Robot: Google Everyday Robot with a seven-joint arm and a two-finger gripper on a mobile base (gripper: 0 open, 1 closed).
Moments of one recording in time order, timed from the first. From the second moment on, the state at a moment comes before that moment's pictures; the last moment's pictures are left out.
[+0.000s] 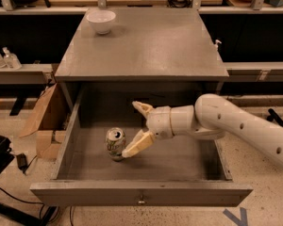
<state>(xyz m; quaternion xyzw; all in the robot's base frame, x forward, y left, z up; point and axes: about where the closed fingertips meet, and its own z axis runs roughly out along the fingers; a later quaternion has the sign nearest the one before) 0.547 0.031 0.726 -0.55 0.61 0.35 0.45</state>
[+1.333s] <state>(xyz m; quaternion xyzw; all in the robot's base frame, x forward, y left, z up) 0.549 0.071 0.670 -0.58 0.57 0.33 0.48</state>
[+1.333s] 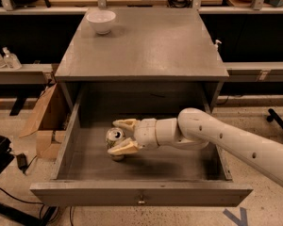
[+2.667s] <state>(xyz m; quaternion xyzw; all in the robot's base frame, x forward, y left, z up) 0.580 0.015 0.844 -0.59 0.61 0.30 0.43</state>
